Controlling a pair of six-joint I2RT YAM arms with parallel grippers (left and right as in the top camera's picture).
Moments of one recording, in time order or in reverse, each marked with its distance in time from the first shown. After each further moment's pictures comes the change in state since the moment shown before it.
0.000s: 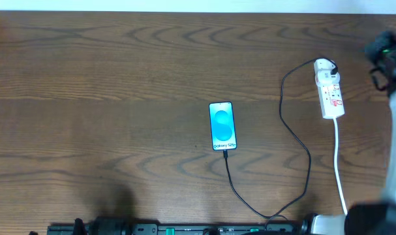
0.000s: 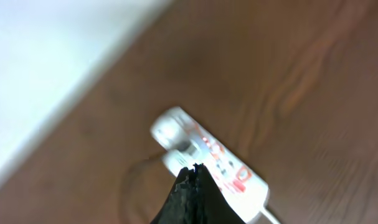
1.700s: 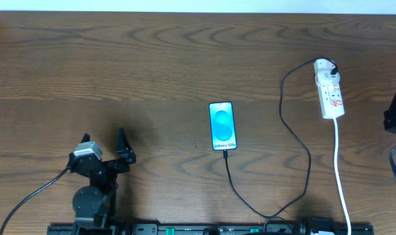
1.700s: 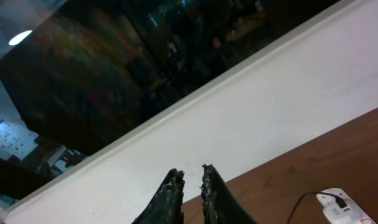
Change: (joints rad) left arm 0.000 0.006 -1.070 1.288 0.110 -0.005; right arm 0.204 -0.723 -0.001 0.022 -0.203 0.048
